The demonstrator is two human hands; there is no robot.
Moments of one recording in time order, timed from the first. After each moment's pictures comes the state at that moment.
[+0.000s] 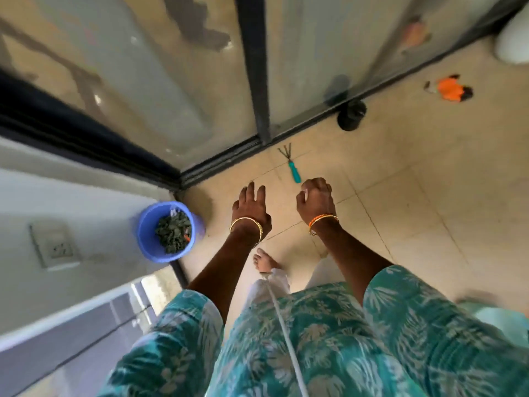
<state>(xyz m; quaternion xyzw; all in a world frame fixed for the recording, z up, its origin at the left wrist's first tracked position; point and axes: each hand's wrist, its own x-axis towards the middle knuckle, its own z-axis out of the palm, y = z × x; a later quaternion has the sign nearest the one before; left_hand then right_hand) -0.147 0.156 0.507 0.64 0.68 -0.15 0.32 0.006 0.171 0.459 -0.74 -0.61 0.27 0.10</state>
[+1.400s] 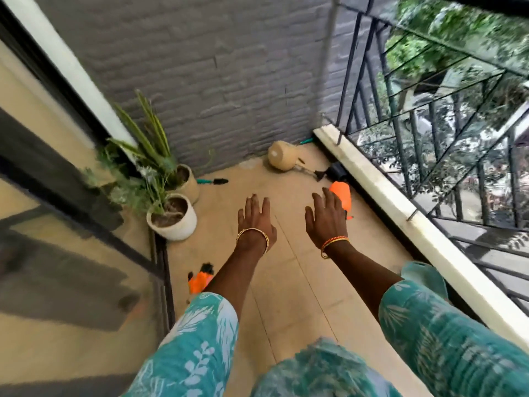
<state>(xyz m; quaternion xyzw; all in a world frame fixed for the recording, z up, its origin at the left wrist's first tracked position) 0.678 0.398 0.668 1.00 0.04 -0.07 0.05 0.699 0.232 0.638 -0.97 -0.04 -0.14 0.20</state>
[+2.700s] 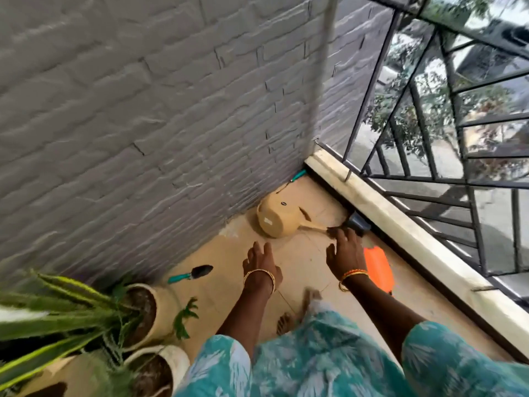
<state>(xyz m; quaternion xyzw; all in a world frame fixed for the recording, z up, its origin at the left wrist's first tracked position) 1.351 0.479 0.563 0.96 -0.02 -0.27 0.09 1.326 0.286 0.535 -0.95 0.19 0.02 0.26</state>
